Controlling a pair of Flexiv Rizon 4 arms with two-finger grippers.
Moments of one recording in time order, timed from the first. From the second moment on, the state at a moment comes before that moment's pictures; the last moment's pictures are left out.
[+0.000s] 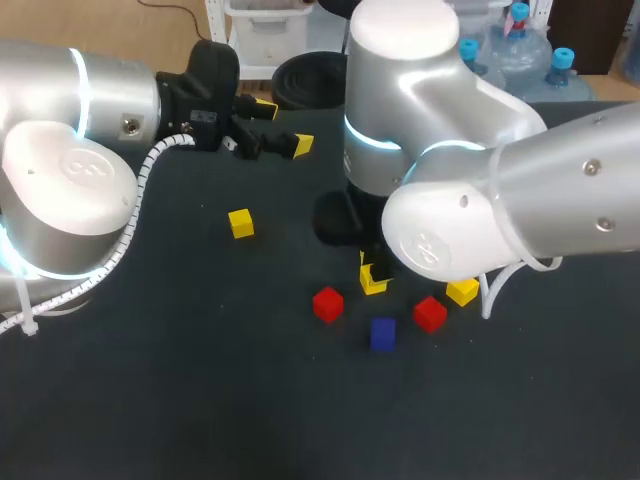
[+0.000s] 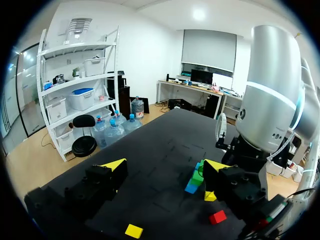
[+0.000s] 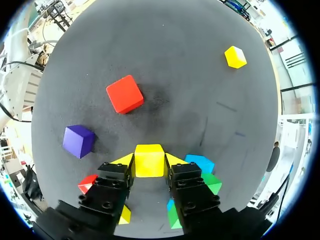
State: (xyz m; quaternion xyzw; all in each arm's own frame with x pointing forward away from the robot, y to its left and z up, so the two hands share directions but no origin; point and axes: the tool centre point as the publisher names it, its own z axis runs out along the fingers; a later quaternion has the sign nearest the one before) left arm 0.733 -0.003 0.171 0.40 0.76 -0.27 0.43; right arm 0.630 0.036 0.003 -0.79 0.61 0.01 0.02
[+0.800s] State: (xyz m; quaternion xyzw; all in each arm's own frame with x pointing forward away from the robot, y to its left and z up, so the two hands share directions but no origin) left arm 0.733 -0.003 0.171 0.40 0.76 -0.27 0.43; right arm 0.636 0.008 0.084 -0.69 0.73 0.04 0.00
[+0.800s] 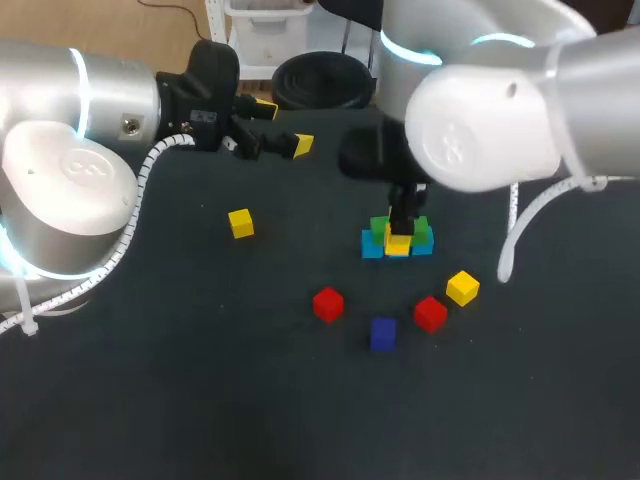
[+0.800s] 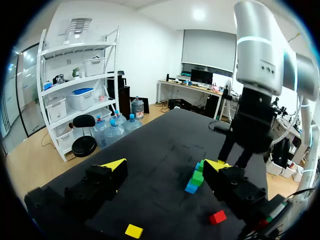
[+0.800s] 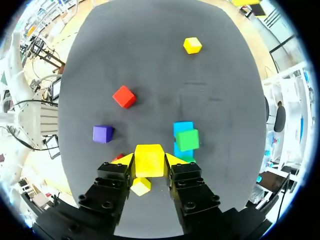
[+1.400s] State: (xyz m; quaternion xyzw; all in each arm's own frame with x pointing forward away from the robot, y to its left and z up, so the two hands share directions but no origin) left arm 0.733 -0.003 0.171 0.40 0.76 -0.27 0.43; right arm 0.668 0.003 0.074 -0.68 0.73 0.00 0.02
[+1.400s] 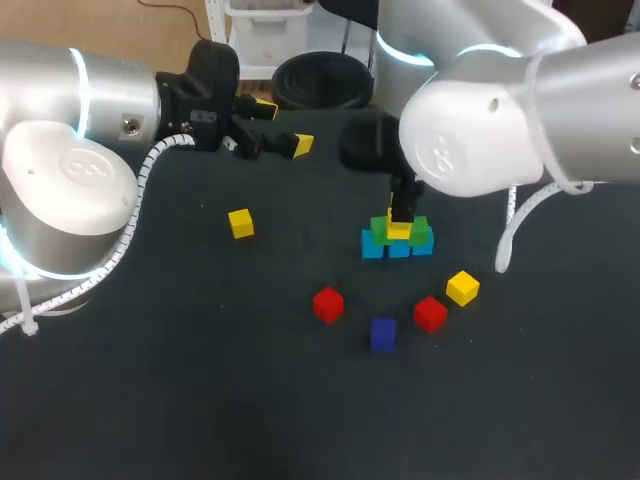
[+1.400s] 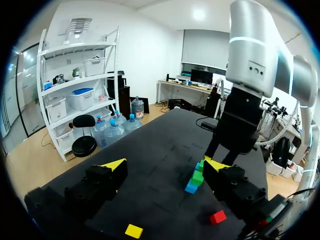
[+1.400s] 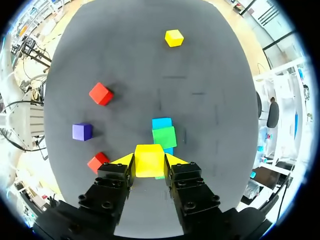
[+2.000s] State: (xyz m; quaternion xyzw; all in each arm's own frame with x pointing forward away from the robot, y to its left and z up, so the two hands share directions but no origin) left arm 0.733 -0.003 0.171 0.40 0.76 -0.27 0.43; right arm 0.684 -0.004 0.073 -0.69 0.72 -0.01 0.02
